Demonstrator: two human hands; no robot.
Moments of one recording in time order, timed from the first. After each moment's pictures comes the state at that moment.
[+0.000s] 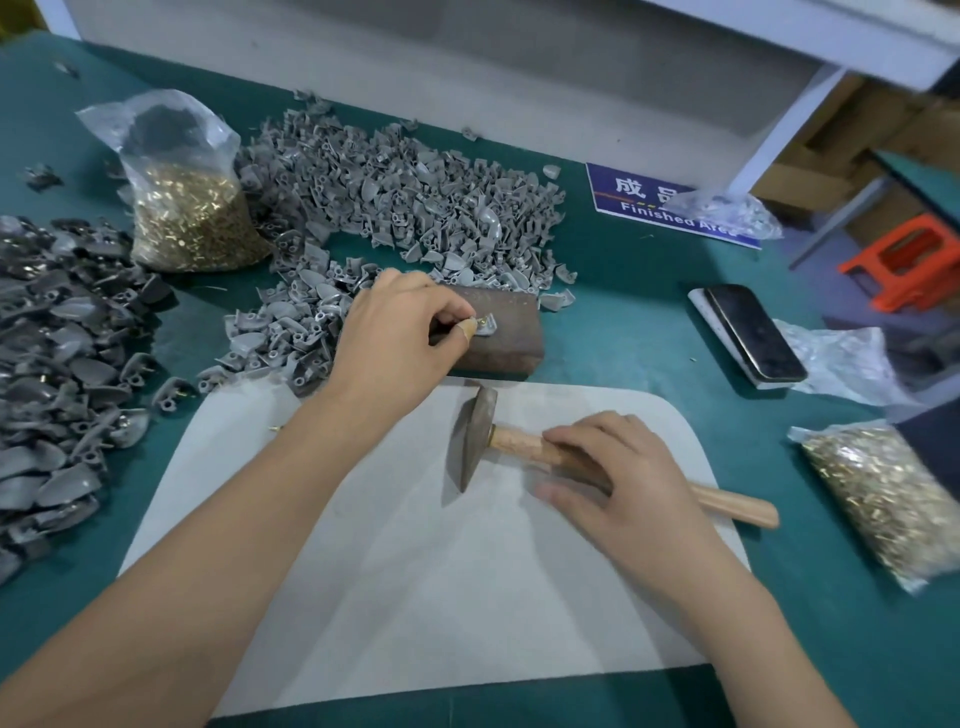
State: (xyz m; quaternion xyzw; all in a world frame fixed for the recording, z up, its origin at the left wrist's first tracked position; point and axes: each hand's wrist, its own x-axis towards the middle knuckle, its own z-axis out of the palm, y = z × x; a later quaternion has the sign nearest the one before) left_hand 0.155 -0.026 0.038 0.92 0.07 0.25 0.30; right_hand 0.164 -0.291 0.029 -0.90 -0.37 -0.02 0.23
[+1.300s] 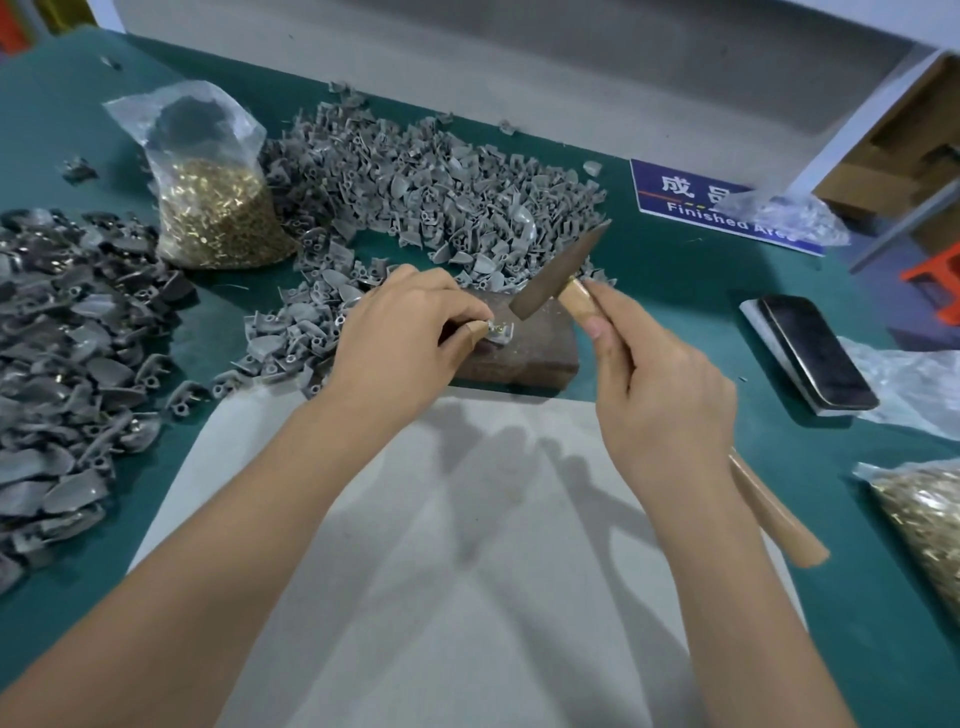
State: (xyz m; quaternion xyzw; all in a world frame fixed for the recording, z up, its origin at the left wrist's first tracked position) left_hand 0.155 -0.013 0.040 0.93 0.07 0.26 0.23; right_hand 0.208 -0.219 0.065 -0.91 -0.25 -0.21 0.24
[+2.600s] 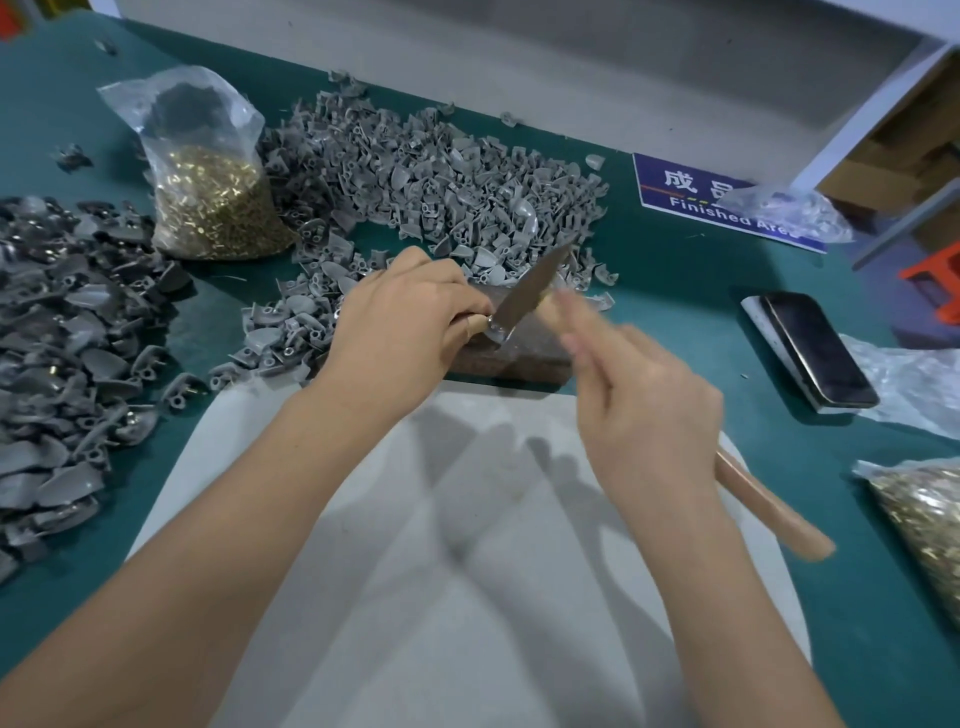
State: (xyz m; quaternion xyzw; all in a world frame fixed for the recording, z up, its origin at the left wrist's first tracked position) left_hand 0.157 -0.008 0.041 0.95 0.04 0.26 0.16; right_hand 0.192 -0.212 0.063 -0.91 -0.27 -0.21 0.22
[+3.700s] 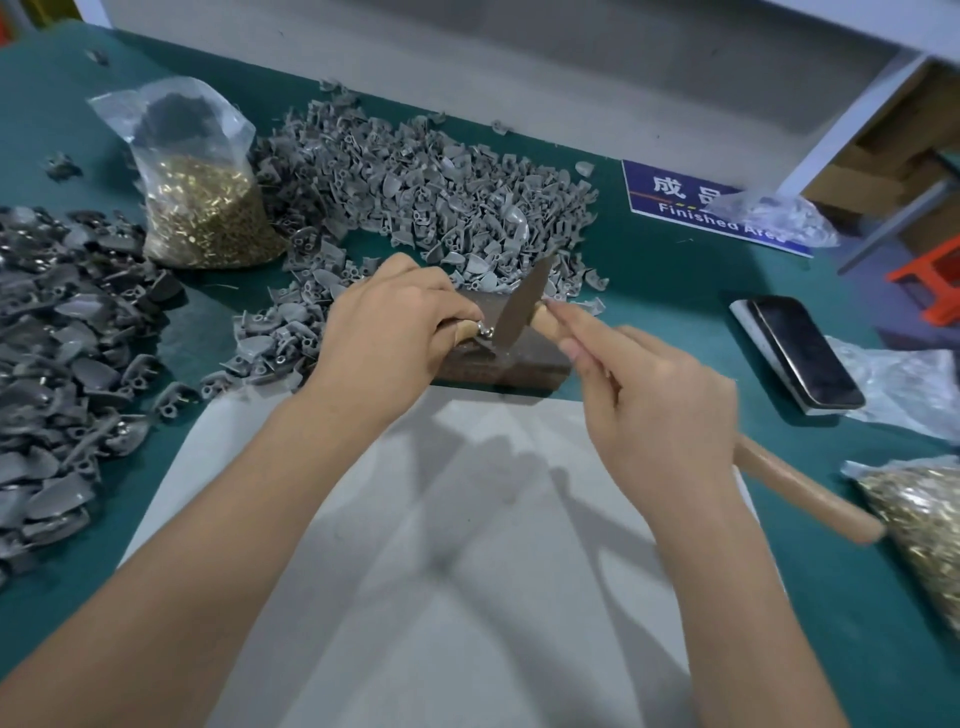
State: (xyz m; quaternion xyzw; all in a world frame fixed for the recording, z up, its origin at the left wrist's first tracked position) left_hand 0.158 -0.005 0.039 0.94 0.04 0.27 0.18; right_hand 0.201 -0.226 0.066 -0.89 -0.33 -0.24 0.18
